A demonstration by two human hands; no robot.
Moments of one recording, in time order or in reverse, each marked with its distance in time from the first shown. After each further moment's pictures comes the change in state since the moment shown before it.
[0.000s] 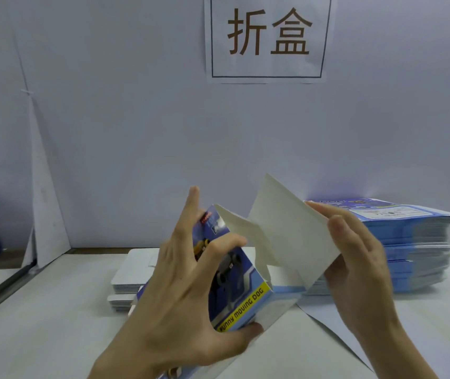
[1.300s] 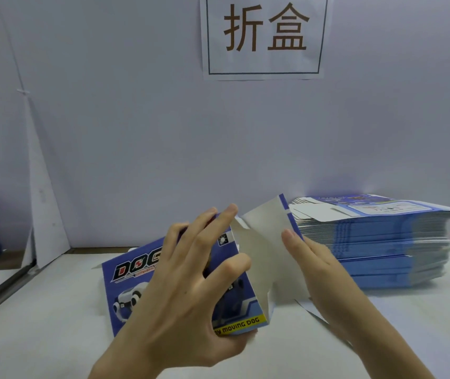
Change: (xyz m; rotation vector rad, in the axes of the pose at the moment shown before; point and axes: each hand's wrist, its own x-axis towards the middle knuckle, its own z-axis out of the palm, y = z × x) left_hand 0.013 0.002 -0.002 0.189 -0.100 0.119; right_hand -0.001 0.014 0.004 -0.243 -0.179 0.472
